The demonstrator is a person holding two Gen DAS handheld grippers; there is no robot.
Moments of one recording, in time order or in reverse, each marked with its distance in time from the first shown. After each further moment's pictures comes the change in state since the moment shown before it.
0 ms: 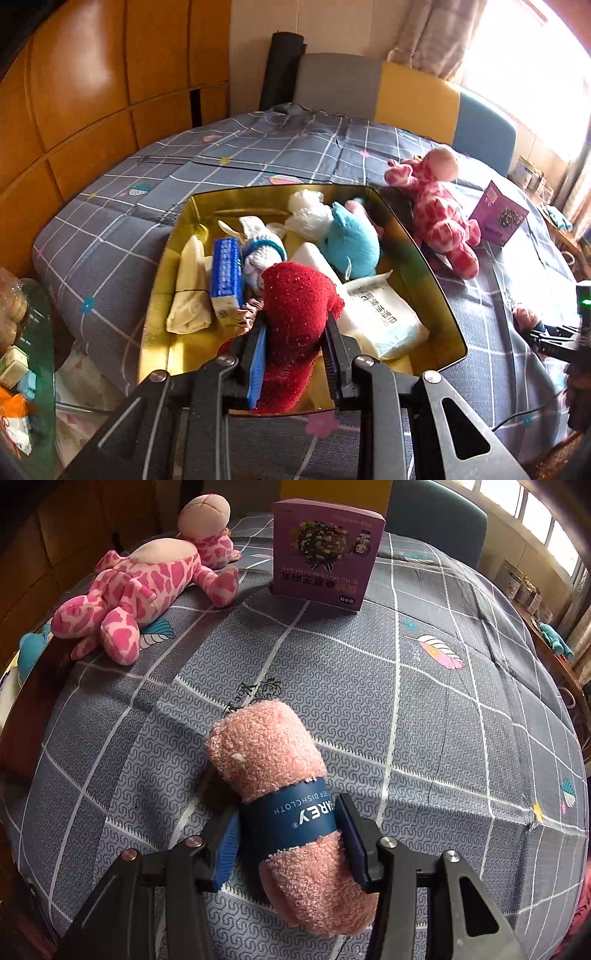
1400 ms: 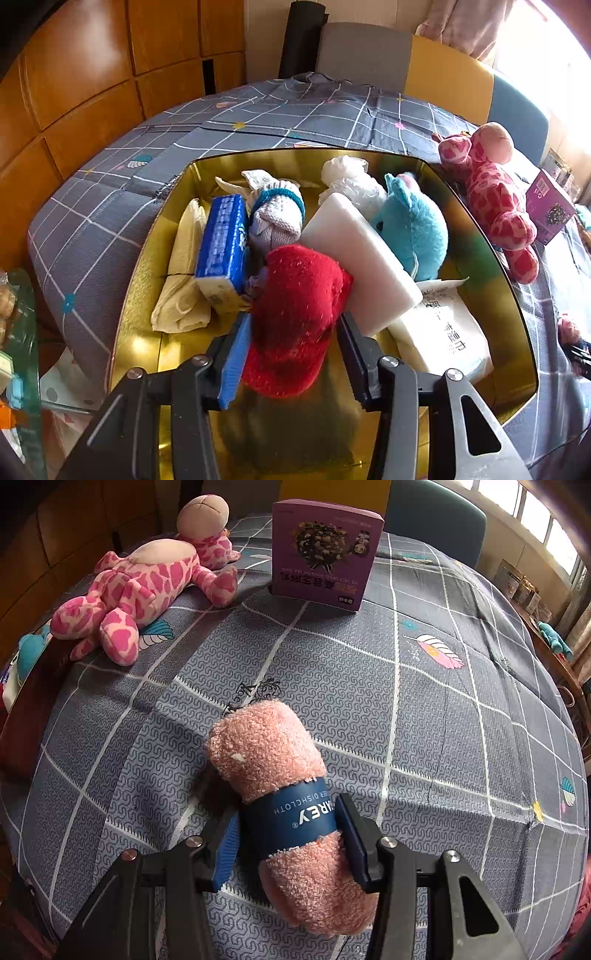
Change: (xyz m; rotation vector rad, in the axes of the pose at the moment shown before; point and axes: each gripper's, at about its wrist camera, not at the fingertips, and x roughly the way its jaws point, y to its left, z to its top) left arm 0.074 0.019 0.011 -0.033 0.090 0.072; right arm 0.000 0.000 -0.001 0.002 -0.003 -0.004
